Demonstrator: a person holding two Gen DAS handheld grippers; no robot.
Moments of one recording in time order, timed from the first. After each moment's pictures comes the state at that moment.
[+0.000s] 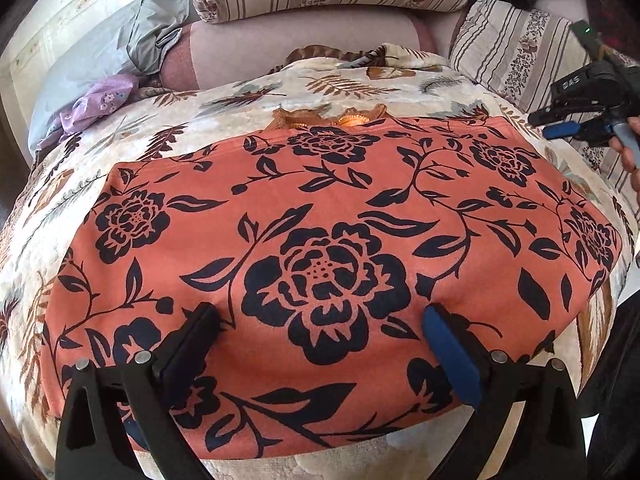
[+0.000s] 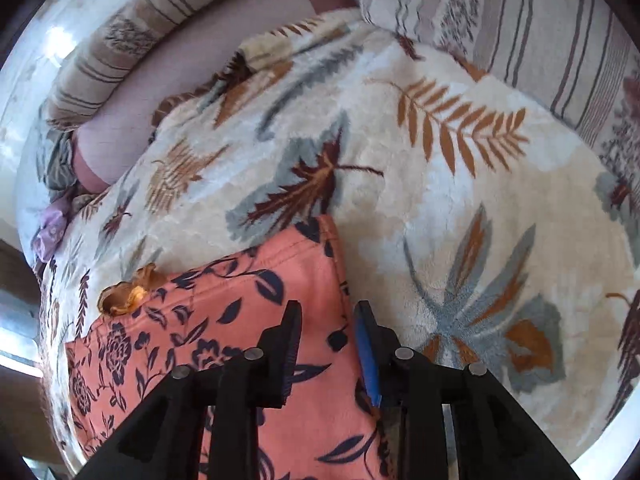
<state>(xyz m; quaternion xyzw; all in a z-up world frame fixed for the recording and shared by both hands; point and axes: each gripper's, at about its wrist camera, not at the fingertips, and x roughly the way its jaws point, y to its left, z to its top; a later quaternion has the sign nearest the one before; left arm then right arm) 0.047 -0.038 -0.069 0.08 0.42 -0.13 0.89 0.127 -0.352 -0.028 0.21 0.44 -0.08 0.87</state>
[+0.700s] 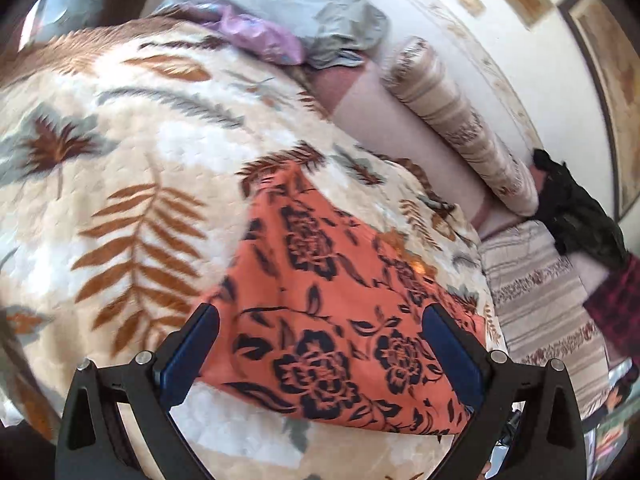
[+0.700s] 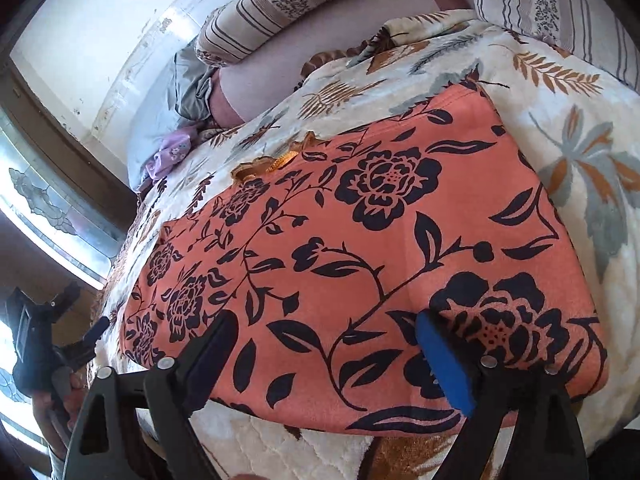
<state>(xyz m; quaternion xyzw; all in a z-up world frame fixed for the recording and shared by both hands) 0.018 0.156 -0.026 -0.32 0.38 -0.05 0.87 0.041 -0.267 -0.093 0.24 0.40 0.12 0.87</state>
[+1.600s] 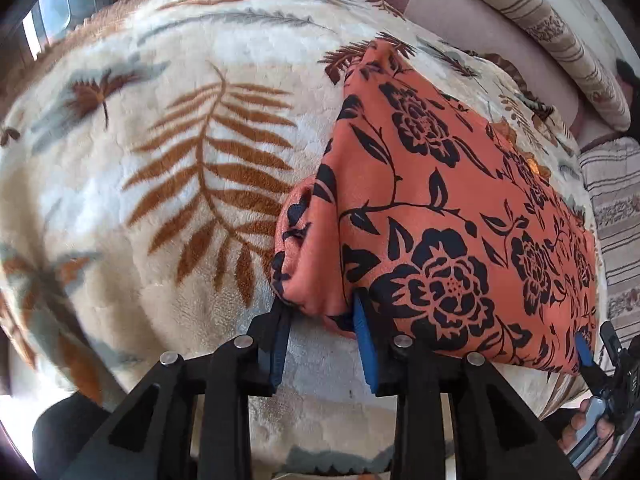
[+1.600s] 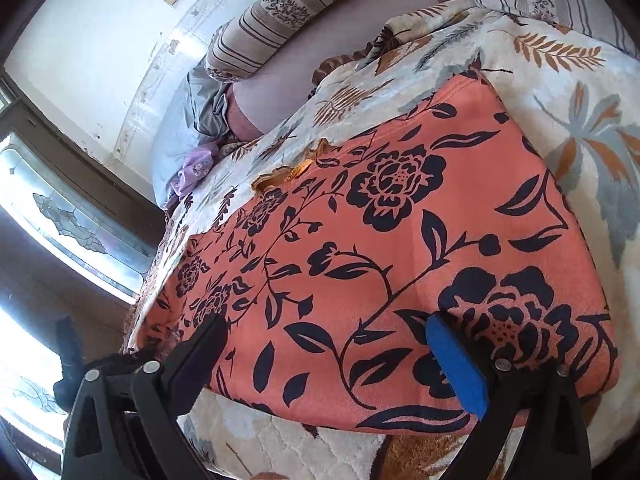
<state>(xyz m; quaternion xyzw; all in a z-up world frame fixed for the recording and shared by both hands) 0.022 0.135 -0.070 -0.19 0.53 0.04 0.83 0.035 -0.282 -0.095 0.29 0.39 0.16 0.86</state>
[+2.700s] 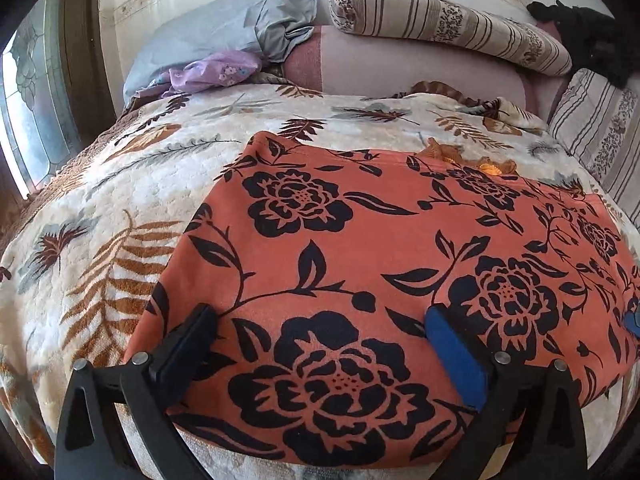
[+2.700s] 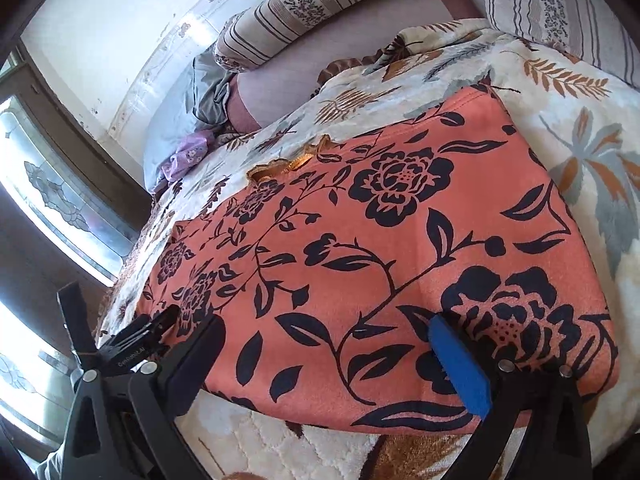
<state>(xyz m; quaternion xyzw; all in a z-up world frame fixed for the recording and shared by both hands) 0.041 0.036 -0.071 0.00 0.38 0.03 0.93 0.036 -0.257 -0.097 0.21 0.38 0.13 0.89</state>
